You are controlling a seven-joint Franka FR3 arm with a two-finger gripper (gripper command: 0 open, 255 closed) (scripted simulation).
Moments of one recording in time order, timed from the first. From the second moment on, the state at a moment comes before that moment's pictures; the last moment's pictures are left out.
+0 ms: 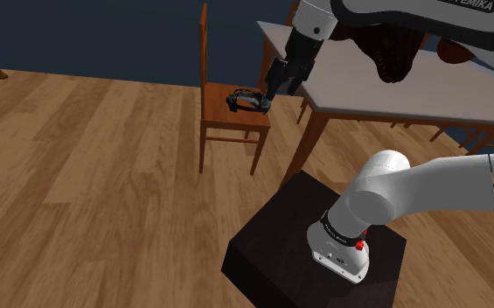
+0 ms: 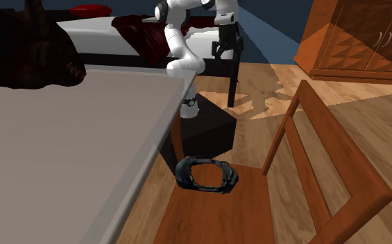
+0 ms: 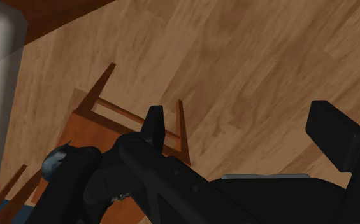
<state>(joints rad) -0.01 -0.79 0.06 -2.38 0.10 1.69 0.17</state>
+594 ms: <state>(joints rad) -0.02 -0.68 -0.09 -2.41 0.00 1.82 -0.12</state>
